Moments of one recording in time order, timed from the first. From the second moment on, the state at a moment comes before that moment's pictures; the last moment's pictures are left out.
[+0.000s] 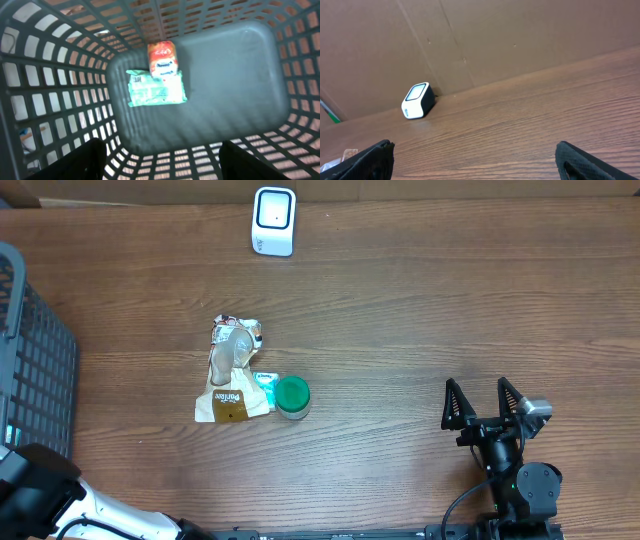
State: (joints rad) left arm 0.94 2.01 2.47 -1.68 -0.25 -0.44; right arm 0.05 0.01 0.02 -0.03 -0.09 0.33
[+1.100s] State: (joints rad) left arm 0.94 2.03 1.79 -0.97 -0.39 -0.07; right arm 0.05 0.01 0.02 -0.03 -0.09 0.34
